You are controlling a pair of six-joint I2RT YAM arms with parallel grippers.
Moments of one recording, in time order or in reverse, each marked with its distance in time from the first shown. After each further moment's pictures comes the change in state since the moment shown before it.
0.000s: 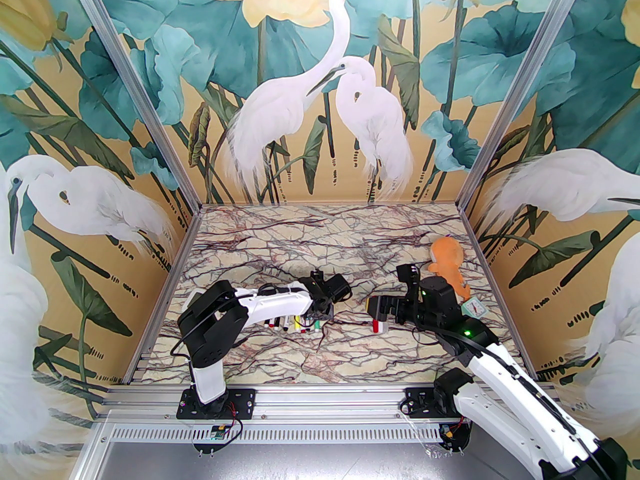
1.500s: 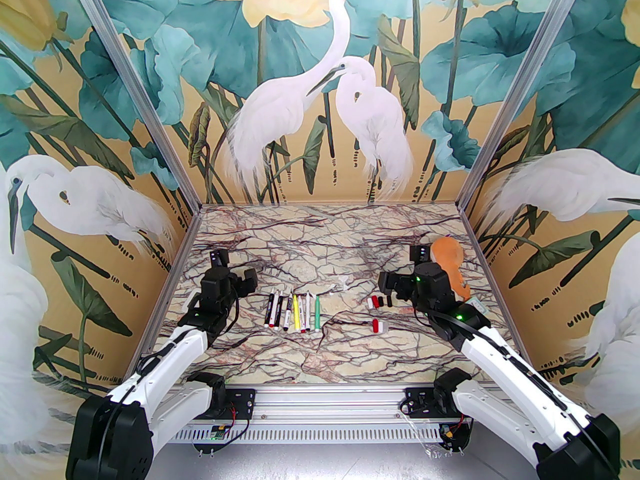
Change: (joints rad) left arm 0.780 -0.835 -0.756 0.799 0.034 0.724; right arm 0.000 0.139 0.093 0.091 0.555 -0.140
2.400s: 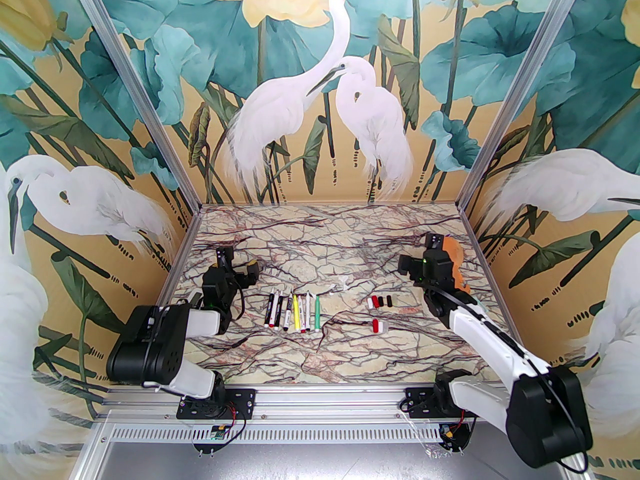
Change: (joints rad) left arm 0.187 0.547 -0.065 0.802 0.294 0.117; right arm -0.281 0.285 -0.066 0.403 0.102 -0.209
